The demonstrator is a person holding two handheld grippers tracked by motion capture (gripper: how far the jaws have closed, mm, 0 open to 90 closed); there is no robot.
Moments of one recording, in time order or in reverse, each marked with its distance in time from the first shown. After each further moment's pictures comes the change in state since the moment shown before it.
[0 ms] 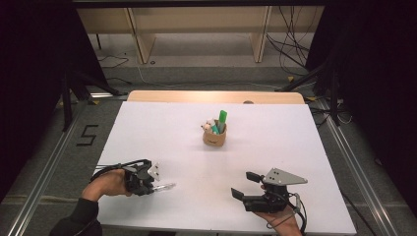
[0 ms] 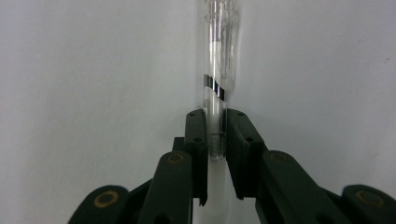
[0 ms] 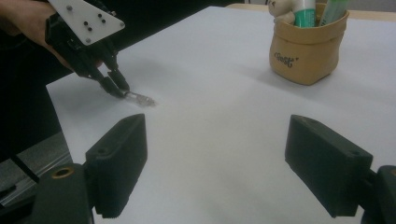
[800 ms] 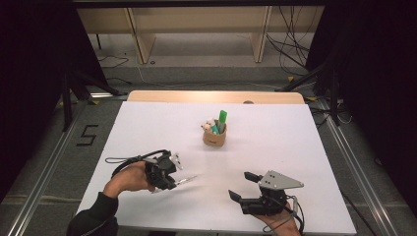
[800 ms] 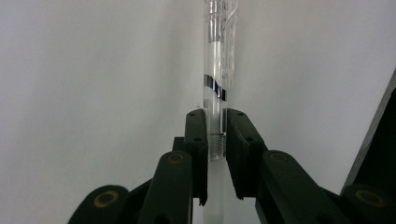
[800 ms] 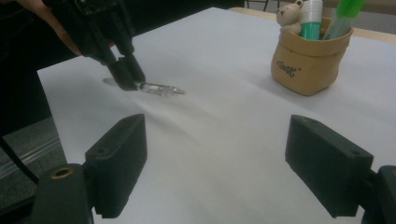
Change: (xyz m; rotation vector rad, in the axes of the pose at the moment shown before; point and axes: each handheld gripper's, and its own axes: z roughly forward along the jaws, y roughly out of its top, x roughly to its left) left arm -0.008 0.072 -0.020 -0.096 -0.072 -0.111; right arm 0.011 0.002 0.001 0.003 -0.026 -0.095
